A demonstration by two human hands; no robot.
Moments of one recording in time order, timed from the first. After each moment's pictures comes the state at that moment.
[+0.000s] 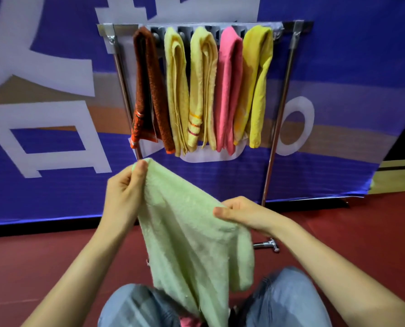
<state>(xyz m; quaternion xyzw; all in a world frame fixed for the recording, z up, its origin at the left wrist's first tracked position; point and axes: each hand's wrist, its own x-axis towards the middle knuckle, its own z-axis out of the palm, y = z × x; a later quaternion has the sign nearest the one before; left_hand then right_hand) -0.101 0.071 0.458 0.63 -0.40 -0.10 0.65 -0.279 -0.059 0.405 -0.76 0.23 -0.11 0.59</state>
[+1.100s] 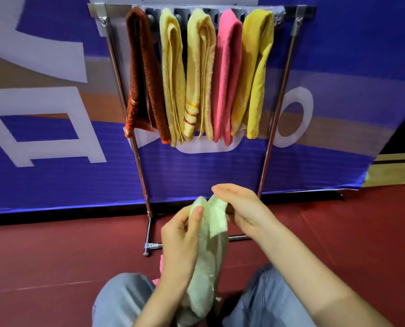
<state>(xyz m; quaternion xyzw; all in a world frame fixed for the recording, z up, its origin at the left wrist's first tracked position) -0.191 0.064 0.378 0.62 -0.39 -0.15 0.67 -0.269 -0.033 0.414 -0.51 0.36 -0.29 0.72</state>
